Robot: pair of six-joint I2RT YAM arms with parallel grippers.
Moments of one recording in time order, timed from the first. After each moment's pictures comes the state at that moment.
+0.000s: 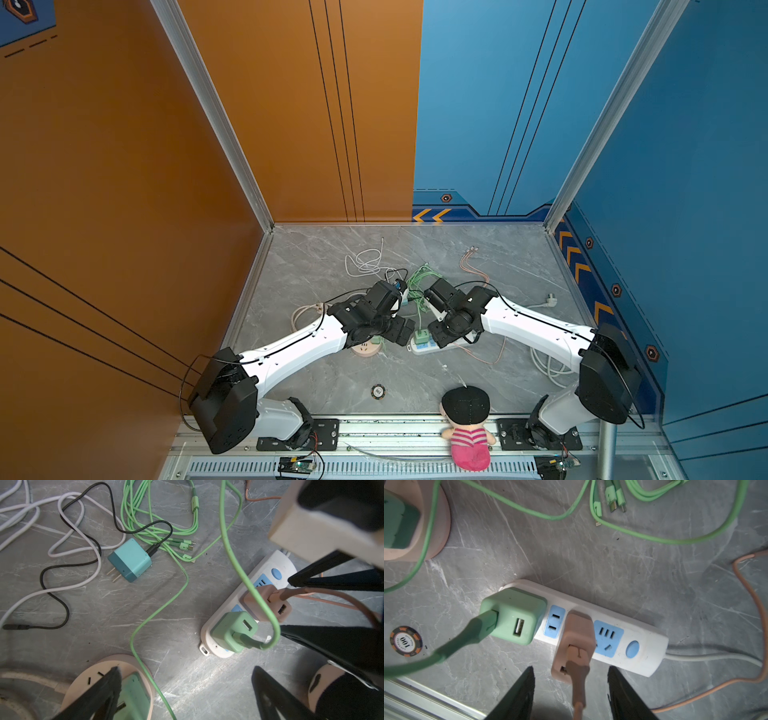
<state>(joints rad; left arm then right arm) -0.77 1.36 0.94 -0.51 0.01 -0.26 0.81 1.57 1.16 -0.91 0.07 0.29</state>
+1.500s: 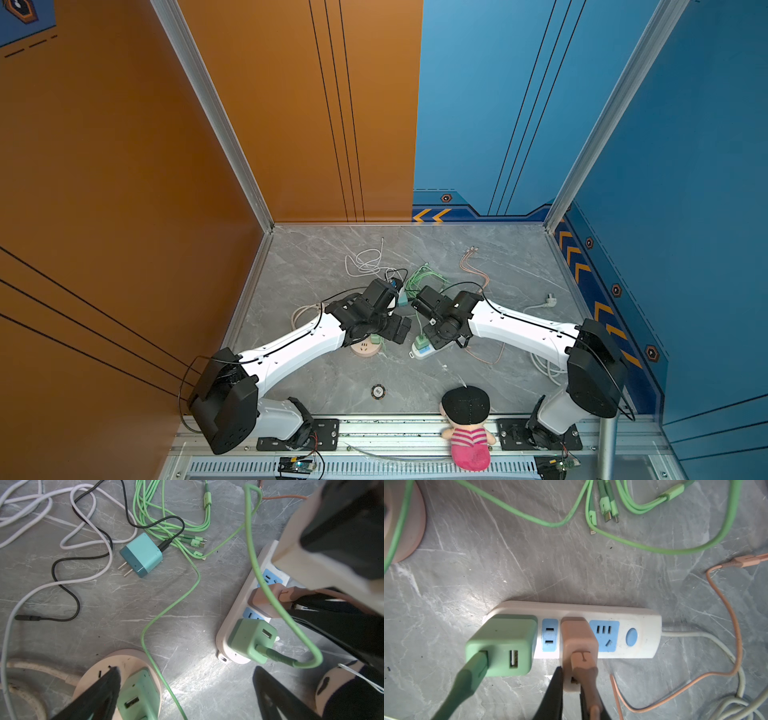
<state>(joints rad) -0.74 1.36 0.94 -0.53 0.01 -0.26 0.90 1.63 1.19 -0.92 0.20 0.32</state>
